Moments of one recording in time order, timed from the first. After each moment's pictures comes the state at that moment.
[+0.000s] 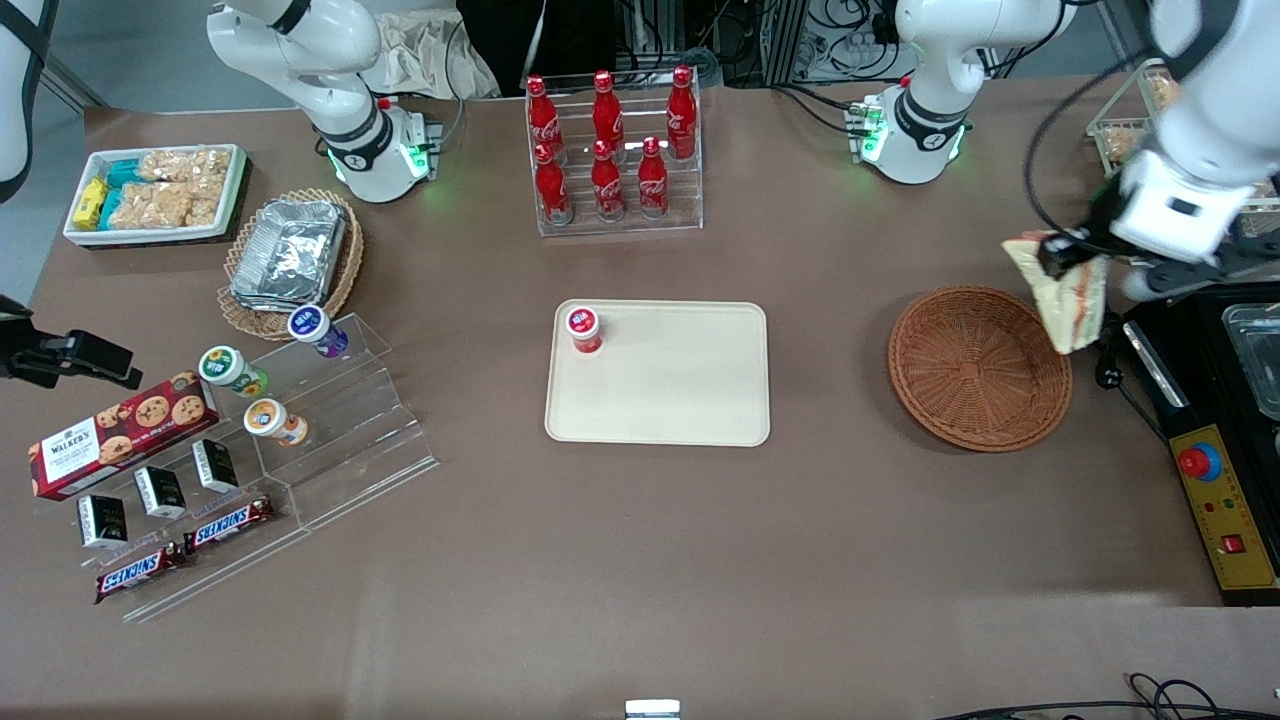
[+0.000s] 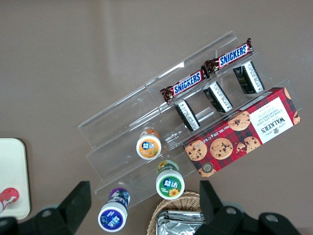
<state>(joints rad) -0.02 -0.17 -0.16 -1.84 0.02 1.66 -0.38</state>
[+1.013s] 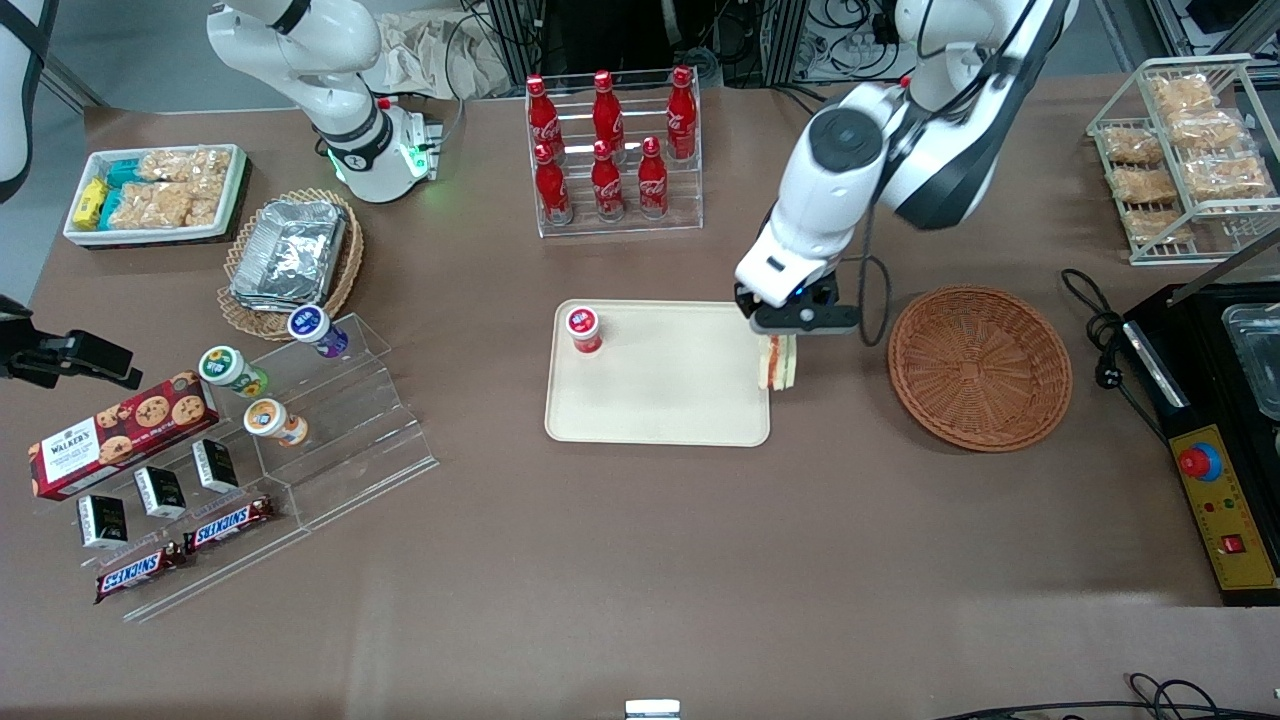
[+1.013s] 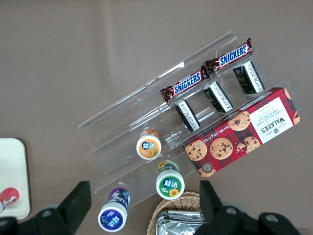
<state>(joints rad) -0.06 0.15 -0.60 -2.09 0.14 2.28 -0.74</state>
